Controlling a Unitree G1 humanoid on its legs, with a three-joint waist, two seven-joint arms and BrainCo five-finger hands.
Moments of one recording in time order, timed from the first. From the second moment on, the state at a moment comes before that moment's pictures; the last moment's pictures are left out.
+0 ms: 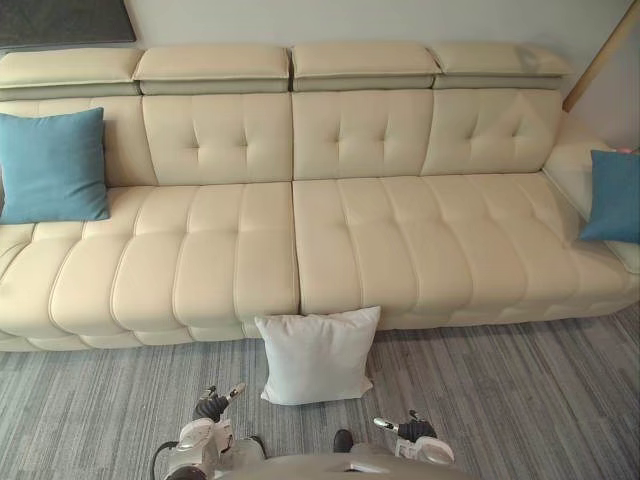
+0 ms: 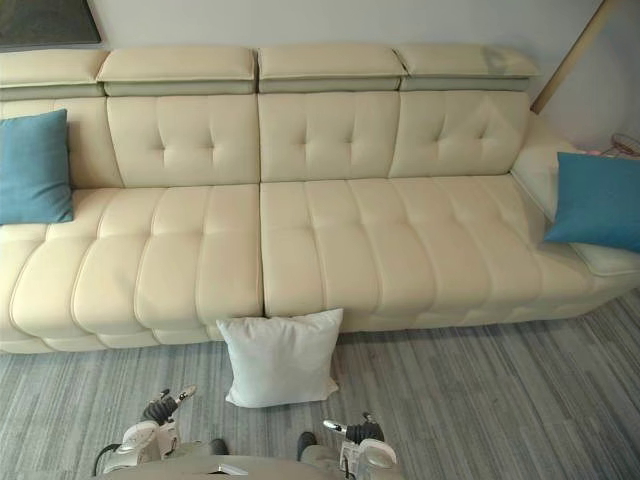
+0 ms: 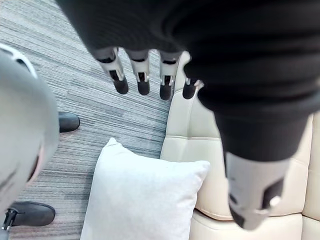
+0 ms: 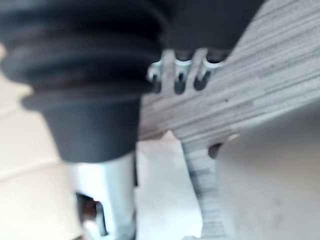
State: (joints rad) left arm -0.19 0.04 0.16 0.96 -0.08 -0.05 0.15; right arm -0.17 -0.10 -0.12 0.85 -0.05 0.02 -0.18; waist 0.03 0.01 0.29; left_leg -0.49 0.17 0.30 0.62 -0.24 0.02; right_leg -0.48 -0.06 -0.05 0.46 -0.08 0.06
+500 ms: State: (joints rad) left arm -0.68 0.19 0.19 0.82 -0.28 -0.07 0.26; right arm -0.77 -0.28 -0.14 0.74 0.01 0.05 -0.42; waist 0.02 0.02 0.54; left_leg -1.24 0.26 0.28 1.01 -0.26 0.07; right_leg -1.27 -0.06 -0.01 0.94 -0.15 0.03
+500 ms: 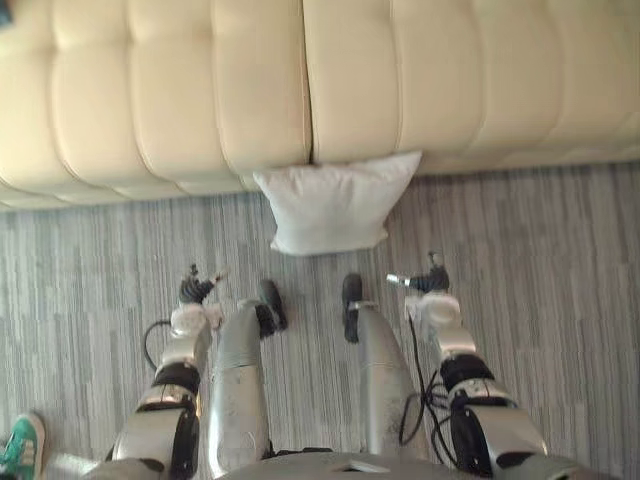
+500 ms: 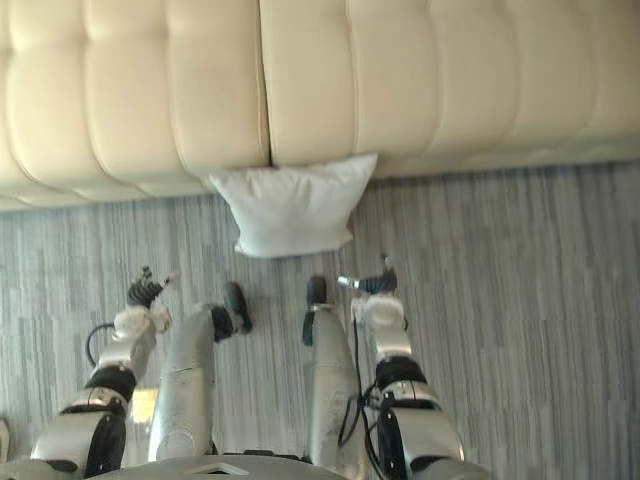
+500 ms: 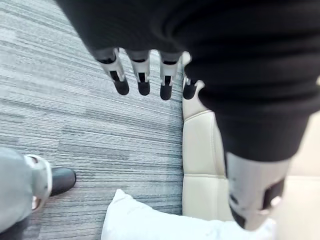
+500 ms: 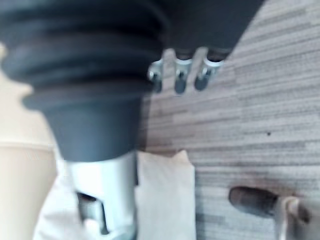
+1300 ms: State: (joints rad) left arm -1.05 0.14 -0.08 0.54 -0.25 -0.08 0.43; right arm -1.26 -0.28 0.04 0.53 -0.03 0.11 -0.66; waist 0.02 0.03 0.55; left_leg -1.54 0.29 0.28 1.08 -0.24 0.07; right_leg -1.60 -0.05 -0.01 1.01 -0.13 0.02
